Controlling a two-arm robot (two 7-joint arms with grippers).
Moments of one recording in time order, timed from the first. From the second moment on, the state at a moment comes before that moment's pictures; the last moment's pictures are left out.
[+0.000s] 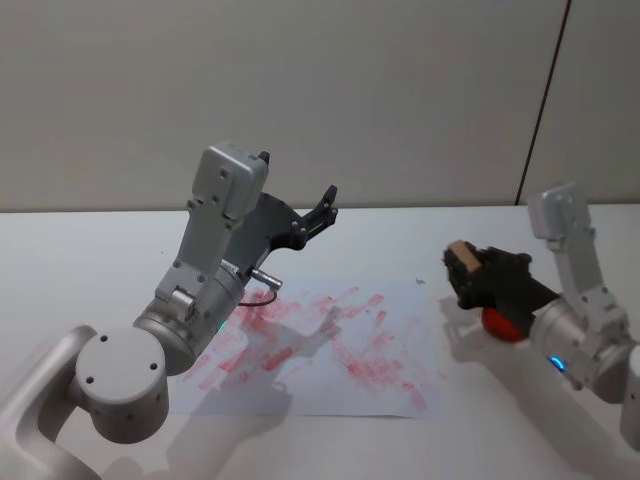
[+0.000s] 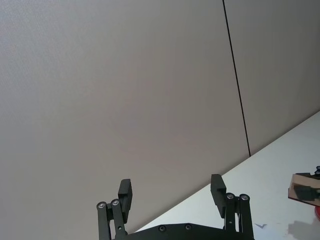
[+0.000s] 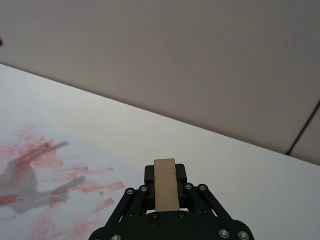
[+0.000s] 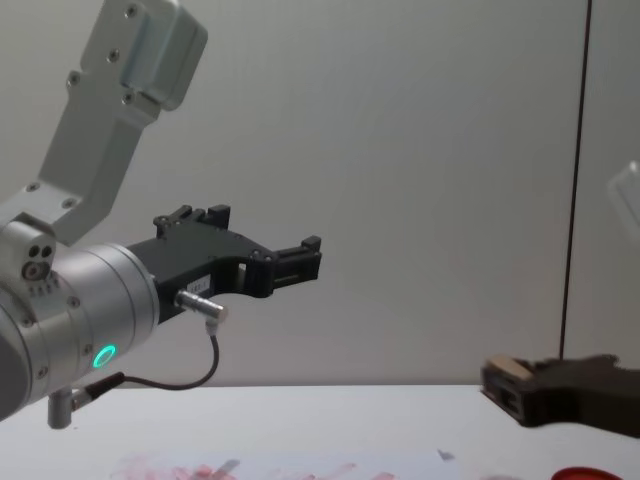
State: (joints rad) left arm -0.24 0.38 0.45 -1.63 -0.20 0.01 -0.01; right arm 0.17 0.24 -0.28 -1.48 0.16 0.21 0.25
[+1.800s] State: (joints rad) left arm -0.24 0.38 0.45 -1.63 -0.20 0.01 -0.01; right arm 0.31 0.13 -0.41 -1.27 -0.03 0.32 0.57
